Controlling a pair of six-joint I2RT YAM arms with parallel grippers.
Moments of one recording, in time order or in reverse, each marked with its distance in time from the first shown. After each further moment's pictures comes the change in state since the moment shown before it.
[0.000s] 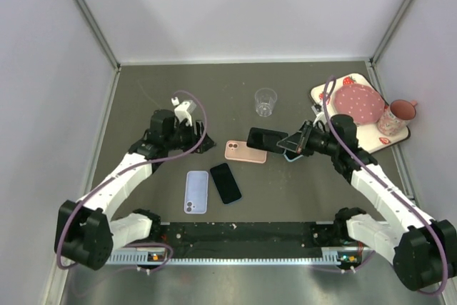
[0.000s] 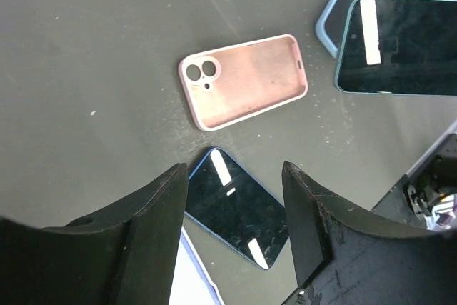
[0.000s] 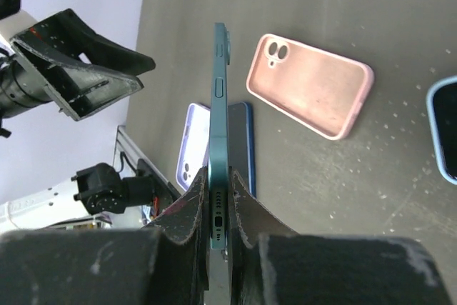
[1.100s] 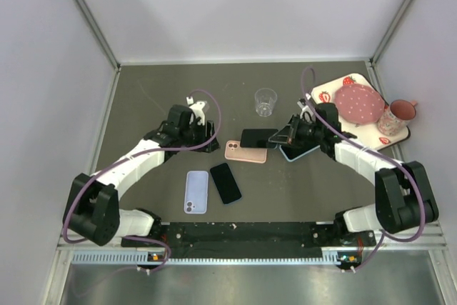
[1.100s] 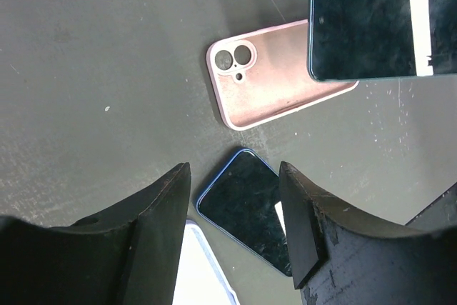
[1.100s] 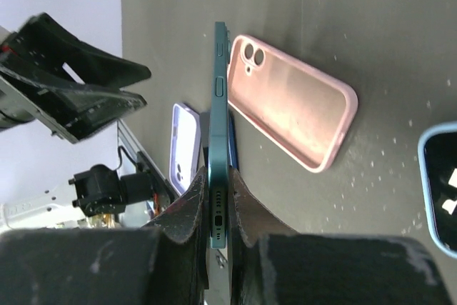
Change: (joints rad) left arm -0.096 0.214 0.126 -0.100 -0.162 0.054; right arm -0.033 0.388 0.077 0.126 -0.116 -0.011
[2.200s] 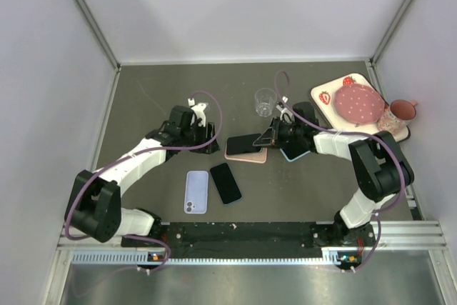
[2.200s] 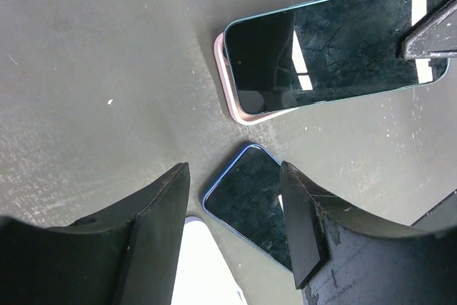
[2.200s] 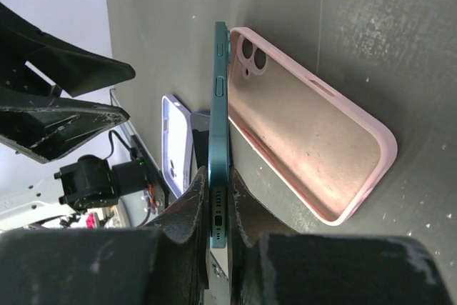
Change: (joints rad) left arm 0.000 0.028 0.000 -0.014 -0.007 0.017; right arm 0.127 0.296 0.121 0.131 -0.016 0.030
